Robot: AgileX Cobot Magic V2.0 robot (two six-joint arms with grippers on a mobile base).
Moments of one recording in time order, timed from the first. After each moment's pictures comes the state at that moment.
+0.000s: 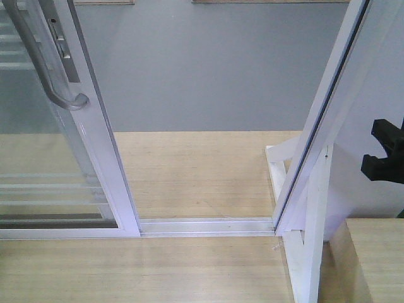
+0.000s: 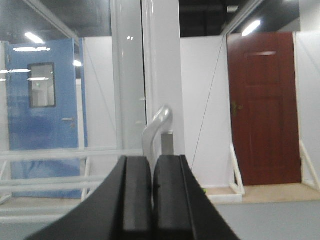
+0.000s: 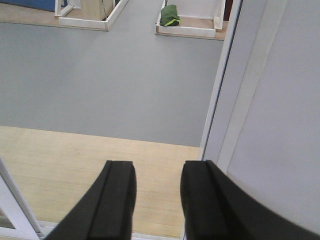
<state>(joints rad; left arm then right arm) 0.01 -0.01 -0.11 0.01 -0.14 0.03 0.35 0.72 -0.53 -0.71 0.34 0.72</state>
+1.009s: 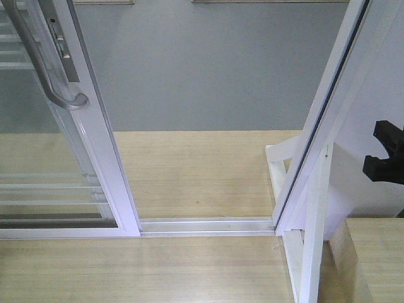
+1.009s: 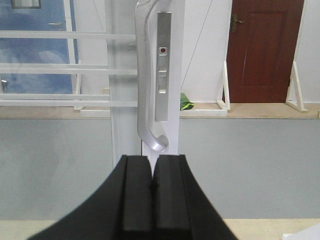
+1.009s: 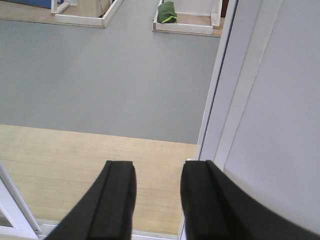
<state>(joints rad) 0.00 -0.01 0.03 0.02 0.05 -0.04 0.35 0.72 -0.53 -0.71 0.35 0.72</state>
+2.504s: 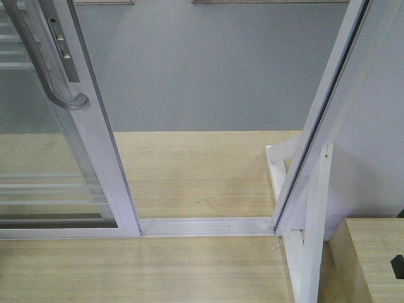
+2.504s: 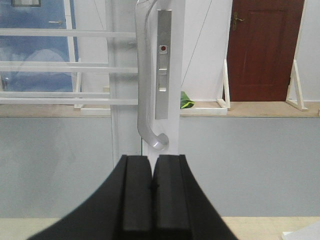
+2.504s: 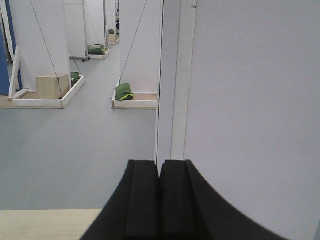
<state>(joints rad) 0.00 -0.01 0.03 0.02 0.06 -0.04 -0.06 -0.01 0.03 -0.02 0.08 -0.02</state>
